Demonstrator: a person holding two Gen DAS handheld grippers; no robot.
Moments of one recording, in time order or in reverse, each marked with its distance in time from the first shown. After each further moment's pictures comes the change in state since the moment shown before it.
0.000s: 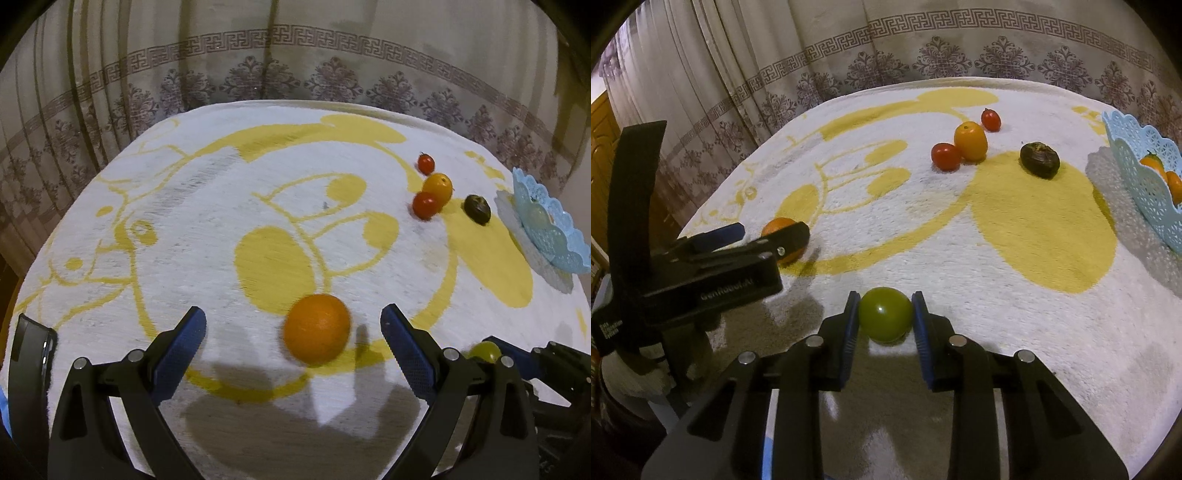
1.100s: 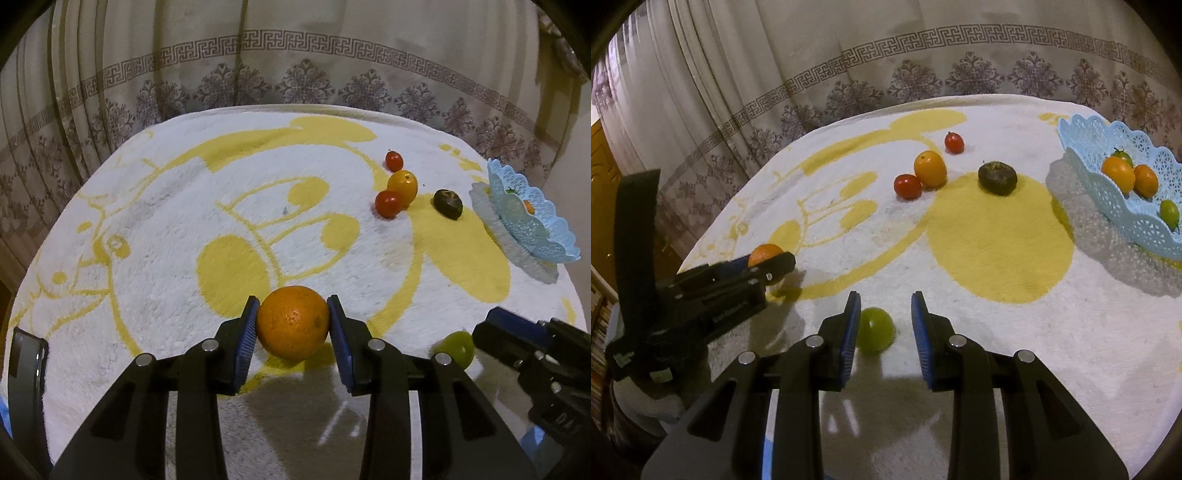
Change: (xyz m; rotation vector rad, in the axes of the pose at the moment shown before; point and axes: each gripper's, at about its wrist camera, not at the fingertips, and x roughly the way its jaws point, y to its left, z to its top) left arm -0.010 -0.023 0.005 0.049 -0.006 -0.045; right arm -0.026 -0.027 0.005 0.070 -0.067 -0.005
